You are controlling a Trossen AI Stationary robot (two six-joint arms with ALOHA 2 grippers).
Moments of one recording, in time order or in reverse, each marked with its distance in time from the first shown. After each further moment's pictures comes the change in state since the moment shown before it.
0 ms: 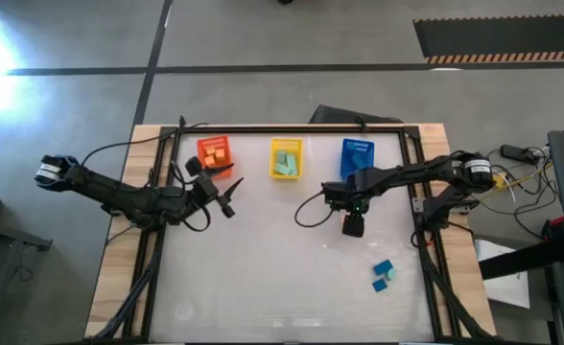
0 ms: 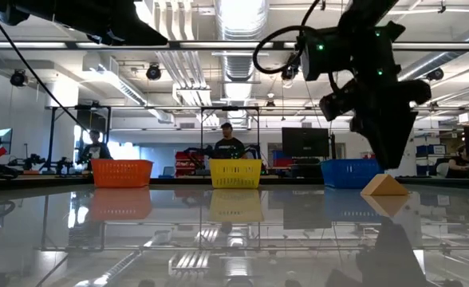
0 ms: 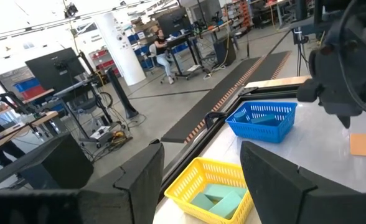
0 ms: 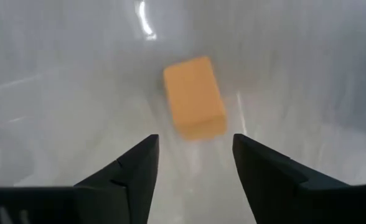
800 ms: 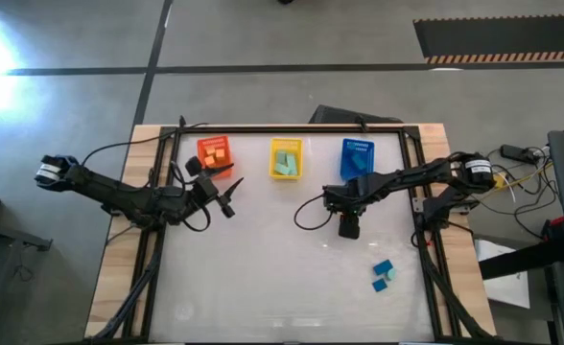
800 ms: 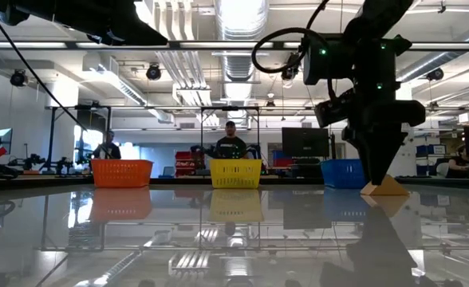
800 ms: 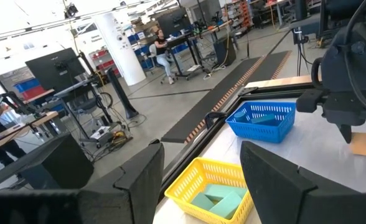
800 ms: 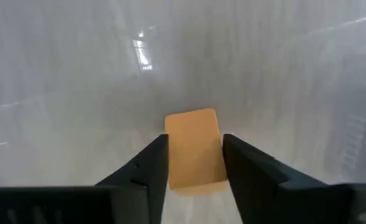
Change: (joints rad) left arm 0.000 0.000 0.000 0.000 0.000 0.002; right arm 0.016 0.000 -0.093 0.220 0.040 -0.024
